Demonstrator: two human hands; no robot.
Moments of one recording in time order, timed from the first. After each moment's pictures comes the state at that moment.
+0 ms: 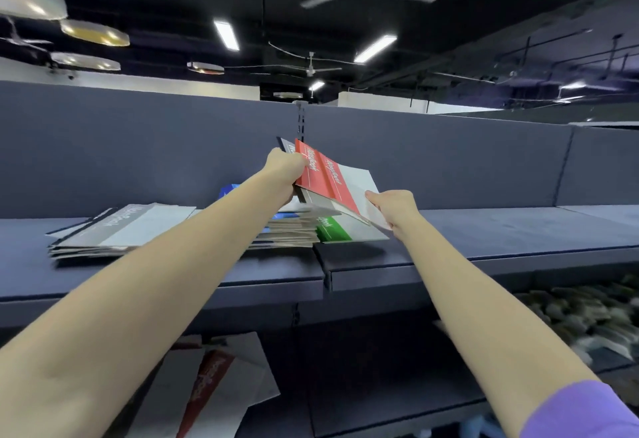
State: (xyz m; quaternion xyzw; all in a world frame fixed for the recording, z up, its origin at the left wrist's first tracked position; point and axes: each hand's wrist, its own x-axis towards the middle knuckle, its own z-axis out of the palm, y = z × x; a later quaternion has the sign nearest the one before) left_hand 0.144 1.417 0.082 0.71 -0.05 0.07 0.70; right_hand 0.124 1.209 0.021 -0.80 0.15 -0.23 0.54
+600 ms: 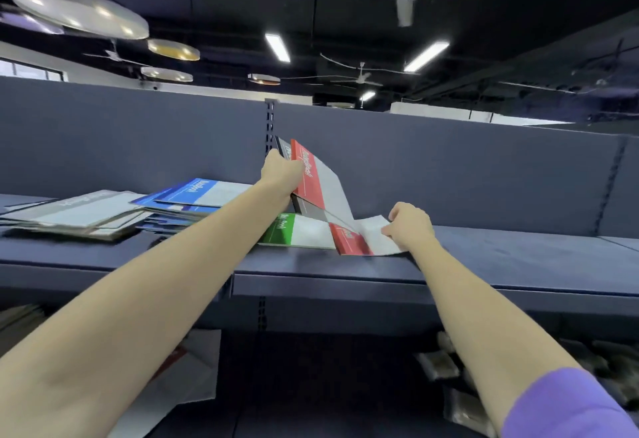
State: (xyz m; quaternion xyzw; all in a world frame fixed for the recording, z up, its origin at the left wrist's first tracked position) left_hand 0.156 1.290 0.065 0.73 0.02 0.21 0.65; right_hand 0.173 1.044 -0.008 -0.95 0.10 -0.21 0.21
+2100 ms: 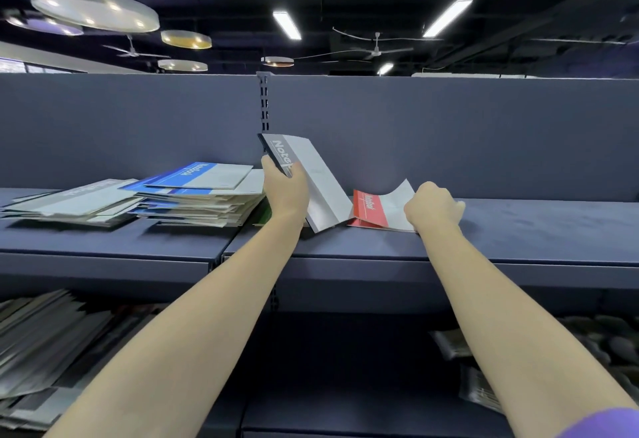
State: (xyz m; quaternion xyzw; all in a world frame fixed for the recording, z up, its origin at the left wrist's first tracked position) left_hand 0.161 1.249 -0.011 0.63 0.01 0.36 0.68; right_hand 0.170 1.025 -0.017 -0.95 0.17 -0.23 0.14
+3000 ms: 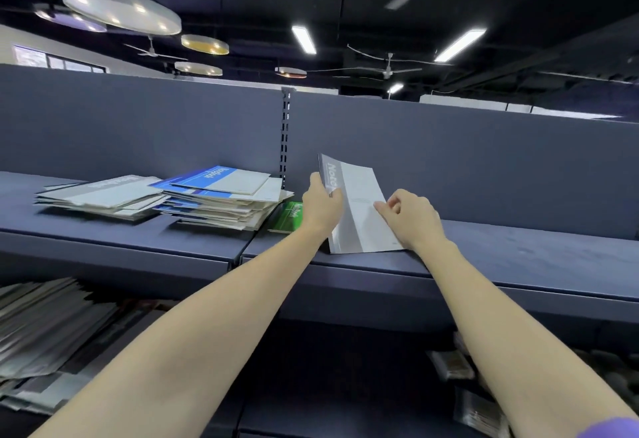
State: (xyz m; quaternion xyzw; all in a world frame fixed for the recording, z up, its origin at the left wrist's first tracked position) left_hand 0.144 1.233 -0.008 0.77 -0.04 0.26 0.58; right_hand 0.154 1.052 -0.014 -0.93 -0.05 -0.29 0.24
